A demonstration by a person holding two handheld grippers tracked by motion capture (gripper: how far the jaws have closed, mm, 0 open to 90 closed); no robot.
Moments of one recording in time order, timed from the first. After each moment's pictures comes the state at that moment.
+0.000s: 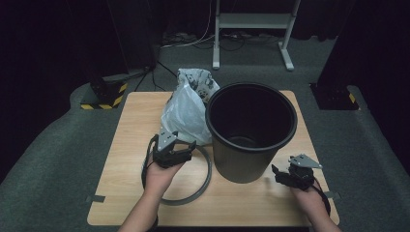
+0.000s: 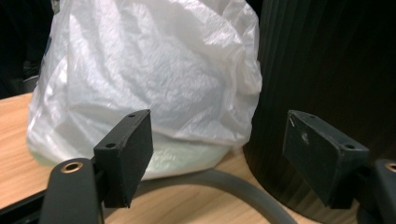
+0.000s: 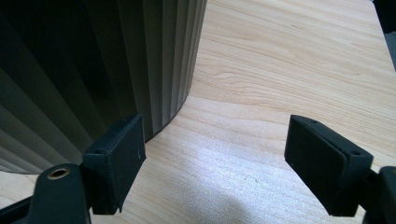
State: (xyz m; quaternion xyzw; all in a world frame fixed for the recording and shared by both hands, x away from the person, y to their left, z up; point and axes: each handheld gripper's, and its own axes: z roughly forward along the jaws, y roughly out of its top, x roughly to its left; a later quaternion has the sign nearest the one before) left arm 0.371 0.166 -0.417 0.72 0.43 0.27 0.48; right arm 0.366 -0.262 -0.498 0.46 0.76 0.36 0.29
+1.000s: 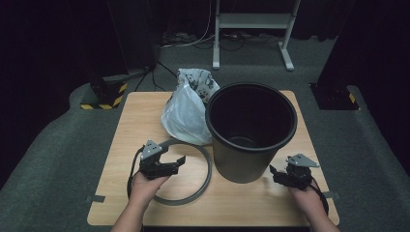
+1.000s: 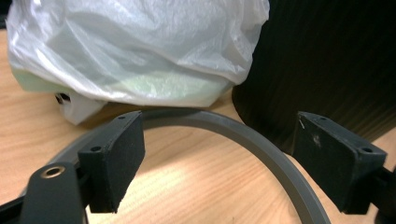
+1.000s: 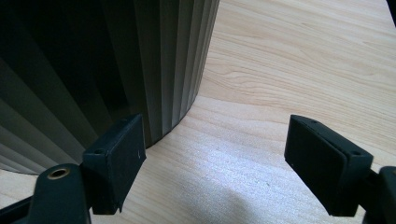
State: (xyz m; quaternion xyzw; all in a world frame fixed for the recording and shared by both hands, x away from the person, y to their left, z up) left arm 0.355 0.208 -0.449 0.73 0.44 0.18 0.48; right arm 0.368 -0.256 -0.499 0.46 0.77 0.36 0.28
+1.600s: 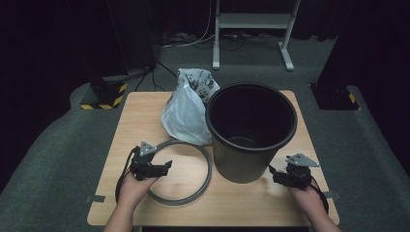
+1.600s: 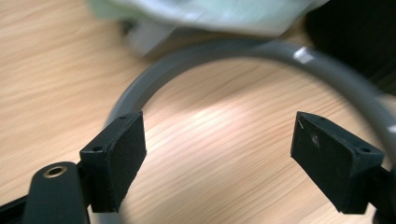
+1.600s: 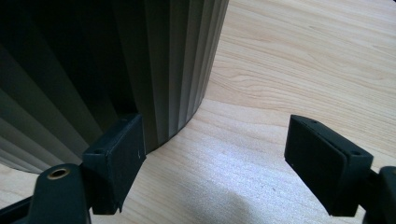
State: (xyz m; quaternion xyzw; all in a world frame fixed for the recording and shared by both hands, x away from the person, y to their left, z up) left arm 0.360 0.235 -0.458 0.78 0.49 0.21 0.33; right arm 0.369 -0.256 -0.498 0.45 0.77 0.37 0.27
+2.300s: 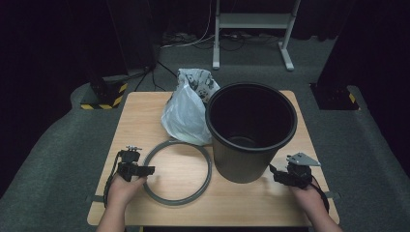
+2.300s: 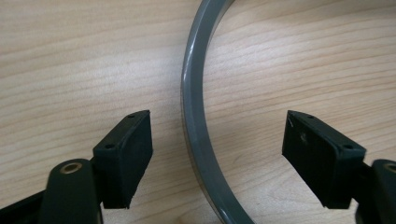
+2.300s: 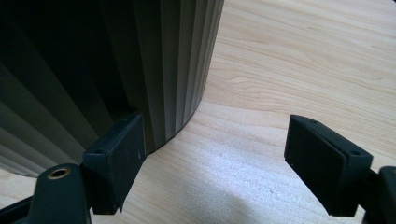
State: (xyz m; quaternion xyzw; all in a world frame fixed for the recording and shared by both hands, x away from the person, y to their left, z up) left arm 0.374 0.277 -0.481 0.74 0.63 0.12 0.21; right arm 0.371 -0.258 -0.497 0.45 0.77 0.37 0.27
